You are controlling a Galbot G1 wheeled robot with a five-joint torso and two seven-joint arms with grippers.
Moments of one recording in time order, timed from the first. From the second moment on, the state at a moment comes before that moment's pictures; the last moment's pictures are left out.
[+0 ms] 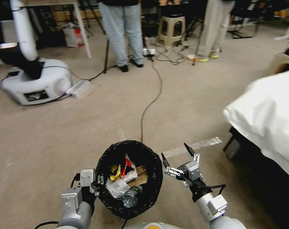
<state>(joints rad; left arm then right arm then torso) 1.92 -1.43 -0.47 -2.47 -0.23 0.58 -0.25 -1.72 1.20 0.28 2.16 0.04 0.15 0.02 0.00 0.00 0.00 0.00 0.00</state>
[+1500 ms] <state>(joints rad) 1.75 -1.43 -0.62 -2.33 -0.47 0.73 -0.32 -1.73 1.20 0.28 2.15 0.02 0.17 0.02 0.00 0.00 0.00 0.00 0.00</state>
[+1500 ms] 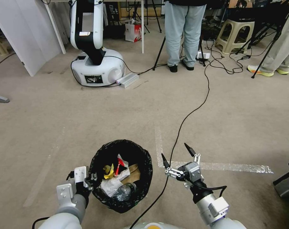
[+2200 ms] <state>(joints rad) 1.63 -1.44 -0.70 -2.14 -0.51 0.74 -0.32 -1.74 1.20 0.27 2.14 0.02 0.19 -0.01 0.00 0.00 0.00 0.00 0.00</state>
